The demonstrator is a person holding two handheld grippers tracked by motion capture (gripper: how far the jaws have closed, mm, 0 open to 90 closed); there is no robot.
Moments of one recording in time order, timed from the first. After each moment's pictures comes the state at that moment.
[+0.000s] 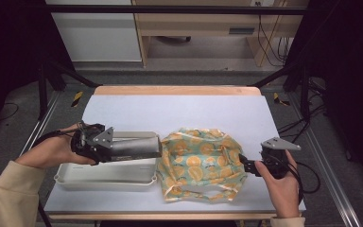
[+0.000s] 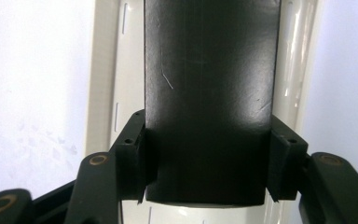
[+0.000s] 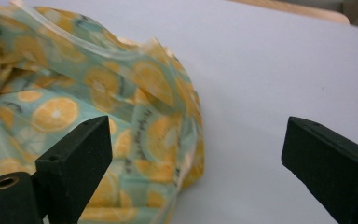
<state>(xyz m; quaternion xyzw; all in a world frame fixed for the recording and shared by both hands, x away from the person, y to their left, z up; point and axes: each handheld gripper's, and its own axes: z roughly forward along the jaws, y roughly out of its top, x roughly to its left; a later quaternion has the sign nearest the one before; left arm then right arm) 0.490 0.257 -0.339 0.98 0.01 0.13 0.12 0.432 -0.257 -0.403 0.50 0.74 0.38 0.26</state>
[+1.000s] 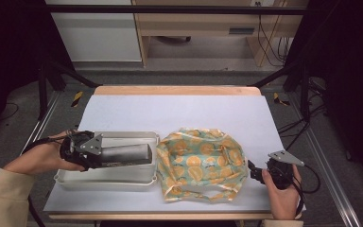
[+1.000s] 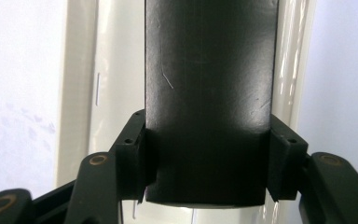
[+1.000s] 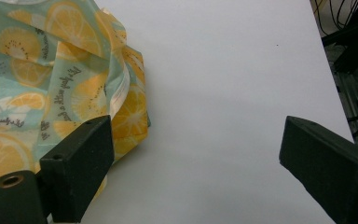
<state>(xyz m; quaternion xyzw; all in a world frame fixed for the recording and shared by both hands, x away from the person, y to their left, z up) 0.486 0.292 -0.361 0.99 0.01 0.12 0.11 0.423 -0.282 -0.453 0.54 0.70 0.36 0.30</state>
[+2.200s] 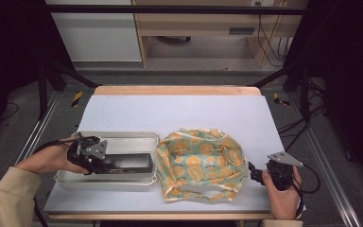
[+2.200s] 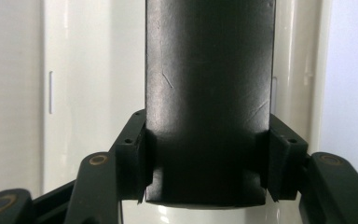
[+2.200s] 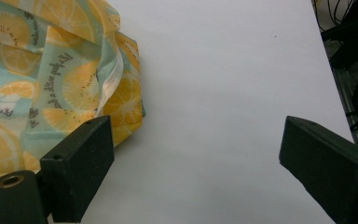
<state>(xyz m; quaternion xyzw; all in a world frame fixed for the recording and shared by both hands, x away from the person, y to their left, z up) 0.502 0.292 -0.401 0.99 -0.02 0.07 0.11 0.422 -0.283 -0.458 0.55 0.70 0.34 0.30</state>
